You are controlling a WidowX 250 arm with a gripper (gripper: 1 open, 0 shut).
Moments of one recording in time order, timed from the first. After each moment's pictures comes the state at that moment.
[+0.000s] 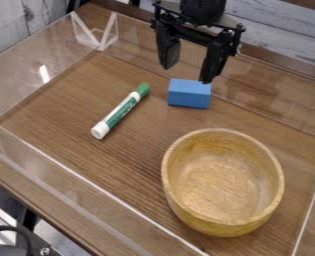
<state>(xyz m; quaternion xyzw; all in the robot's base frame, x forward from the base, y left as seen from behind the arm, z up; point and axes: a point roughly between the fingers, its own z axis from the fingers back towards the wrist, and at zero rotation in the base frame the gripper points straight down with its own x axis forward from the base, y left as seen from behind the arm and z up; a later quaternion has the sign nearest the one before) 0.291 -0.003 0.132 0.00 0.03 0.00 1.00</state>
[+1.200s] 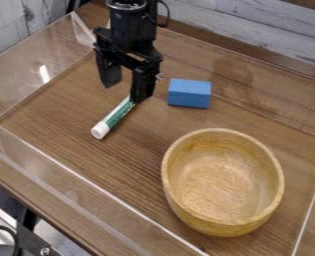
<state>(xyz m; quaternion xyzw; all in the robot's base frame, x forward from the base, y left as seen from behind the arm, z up) 0.265 0.074 0.091 0.01 0.03 -0.06 1.00</state>
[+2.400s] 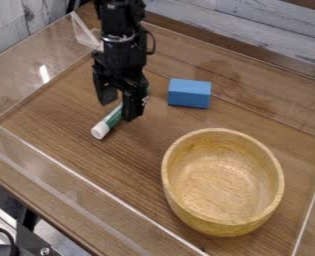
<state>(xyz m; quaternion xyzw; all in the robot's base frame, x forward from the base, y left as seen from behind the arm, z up) 0.269 0.093 0.045 0.00 0.03 -0.09 1.00</state>
